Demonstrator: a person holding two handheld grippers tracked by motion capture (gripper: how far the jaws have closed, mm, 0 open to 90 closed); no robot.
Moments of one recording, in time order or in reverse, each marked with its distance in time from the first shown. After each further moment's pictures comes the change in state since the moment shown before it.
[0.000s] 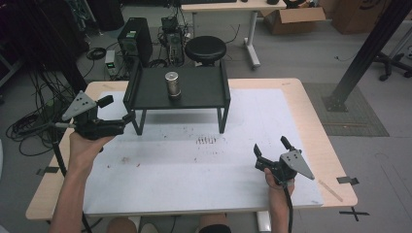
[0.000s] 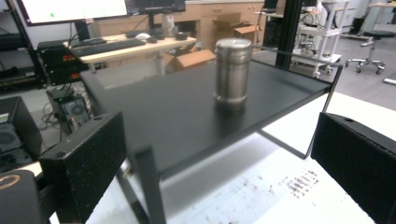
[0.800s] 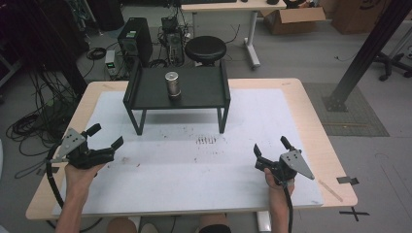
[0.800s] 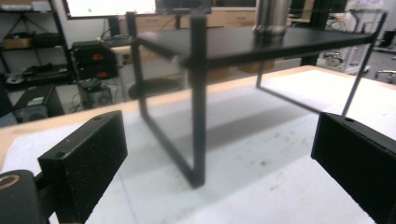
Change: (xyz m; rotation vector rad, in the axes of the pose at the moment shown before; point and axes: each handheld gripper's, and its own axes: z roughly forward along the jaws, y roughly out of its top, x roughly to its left) left arm 0.017 -0.105 -0.030 -0.061 0.104 -0.028; right arm 0.000 0.000 0.000 0.001 0.000 -0.003
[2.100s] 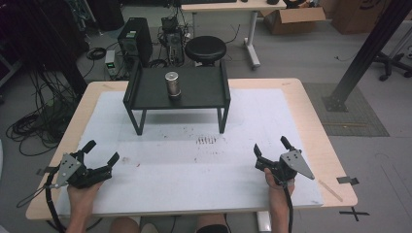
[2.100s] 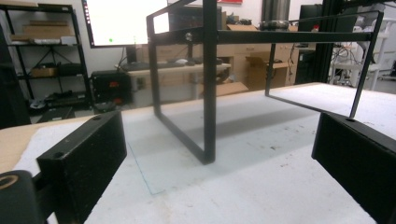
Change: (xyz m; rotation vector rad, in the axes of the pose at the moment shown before) left arm -0.003 -0.055 -0.023 -0.150 0.038 0.011; right arm 0.000 0.000 0.000 0.001 0.000 0.003
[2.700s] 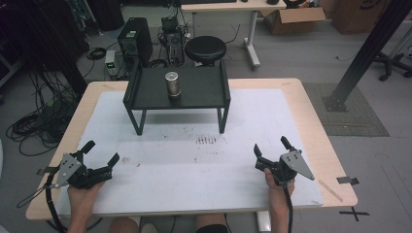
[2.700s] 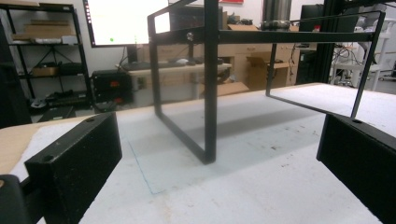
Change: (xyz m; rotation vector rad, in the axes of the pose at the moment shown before) left arm 0.000 0.000 0.000 0.000 0.004 -0.005; right arm 0.000 0.000 -0.001 -0.006 -0.002 -0.003
